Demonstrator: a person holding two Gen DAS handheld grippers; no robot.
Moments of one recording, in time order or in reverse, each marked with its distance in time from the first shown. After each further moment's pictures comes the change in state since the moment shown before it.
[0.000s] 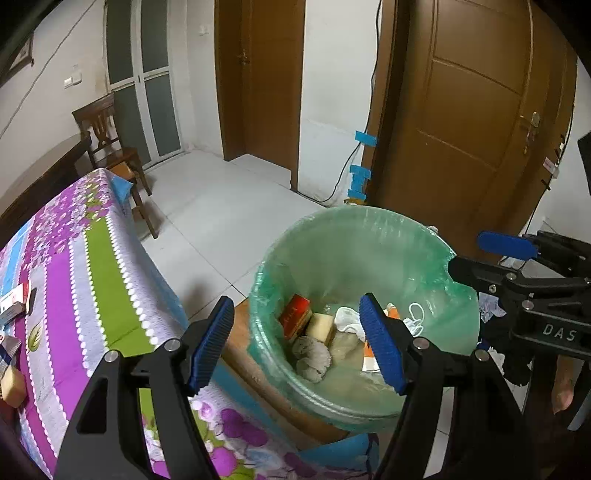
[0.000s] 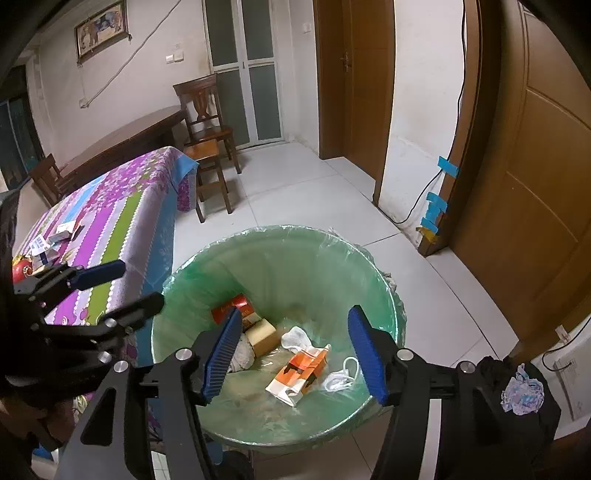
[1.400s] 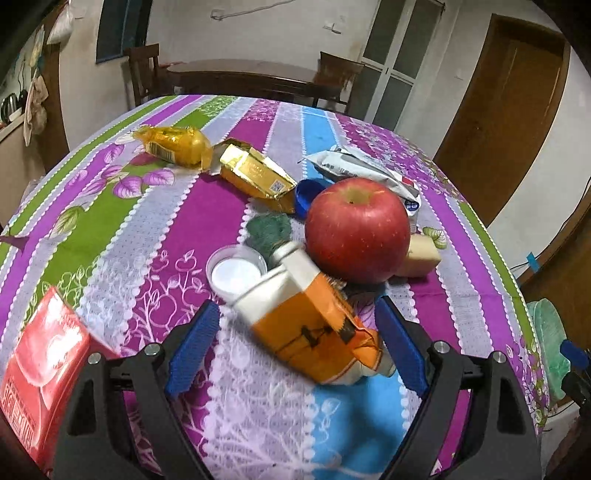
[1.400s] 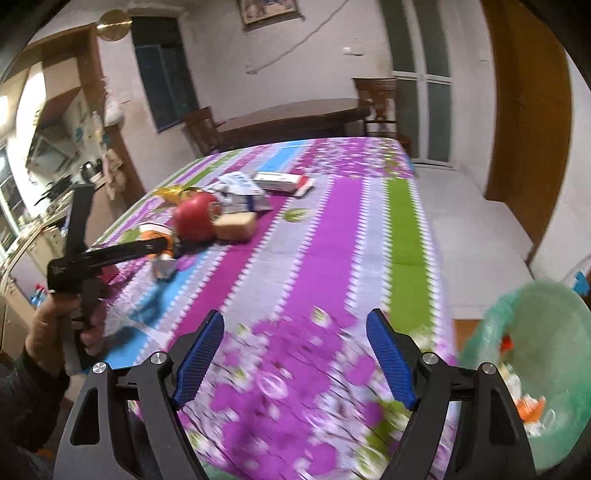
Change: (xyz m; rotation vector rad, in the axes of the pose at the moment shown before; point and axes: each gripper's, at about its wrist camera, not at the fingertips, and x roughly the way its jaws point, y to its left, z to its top) left arm -0.174 0.318 -0.198 -0.705 -0.065 0.442; right arm -0.011 0.295 -0.031 -0.377 -0.008 0.567
